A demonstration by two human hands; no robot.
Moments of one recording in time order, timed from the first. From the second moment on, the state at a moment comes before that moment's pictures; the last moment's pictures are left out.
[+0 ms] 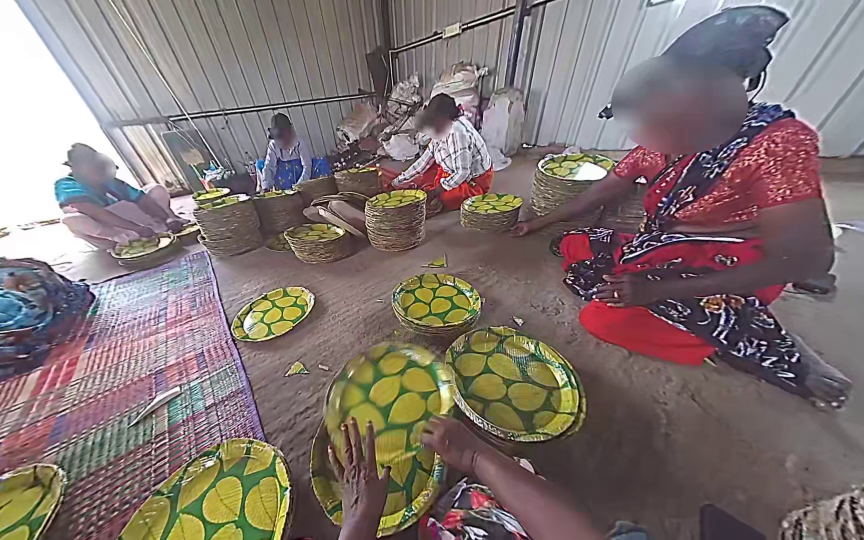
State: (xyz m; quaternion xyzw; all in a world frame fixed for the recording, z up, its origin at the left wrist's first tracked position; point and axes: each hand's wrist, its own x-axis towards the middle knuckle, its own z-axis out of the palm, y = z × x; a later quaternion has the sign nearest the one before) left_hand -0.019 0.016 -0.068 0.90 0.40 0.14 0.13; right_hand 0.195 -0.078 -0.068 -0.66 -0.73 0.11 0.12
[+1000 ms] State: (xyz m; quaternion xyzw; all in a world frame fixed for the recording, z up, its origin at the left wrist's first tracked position) left_hand -0.015 0.014 -0.088 0.89 0.42 0.01 0.17; right_hand 0.198 -0.067 -0.086 -0.65 -0.73 0.21 0.01
